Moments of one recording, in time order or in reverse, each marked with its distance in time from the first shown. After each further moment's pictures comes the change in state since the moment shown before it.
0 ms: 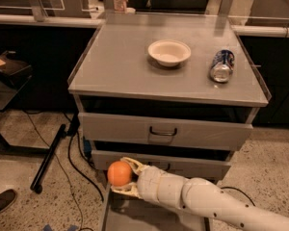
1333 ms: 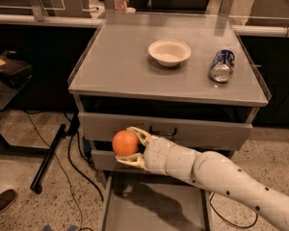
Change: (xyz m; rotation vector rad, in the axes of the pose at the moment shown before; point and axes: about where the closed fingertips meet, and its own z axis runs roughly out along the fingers) arm -0.070 -0.082 -0.033 0.098 -0.027 -0.054
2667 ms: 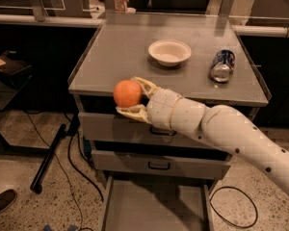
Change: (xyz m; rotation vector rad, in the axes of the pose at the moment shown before) arm -0.094 -0.116 -0.013 0.134 -0.061 -0.080
